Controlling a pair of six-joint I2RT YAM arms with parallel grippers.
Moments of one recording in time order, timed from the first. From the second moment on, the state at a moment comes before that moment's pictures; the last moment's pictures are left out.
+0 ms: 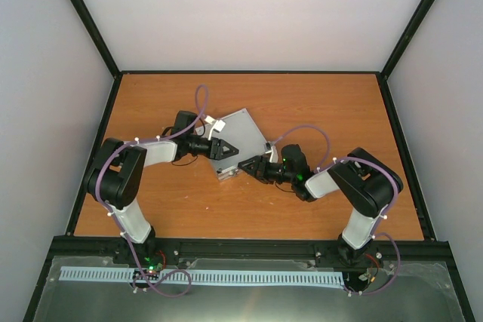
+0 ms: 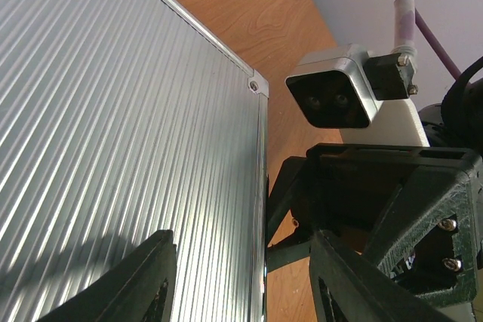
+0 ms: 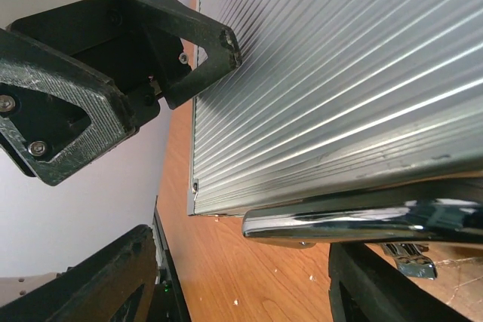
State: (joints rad) left arm -0.34 1.74 0.84 0.10 0.99 -0.21; right arm 0.65 1.75 0.48 0.89 -0.59 1.06
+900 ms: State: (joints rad) left arm -0.34 1.74 0.83 0.13 0.99 -0.21; right arm 0.65 1.76 0.49 0.92 -0.58 1.08
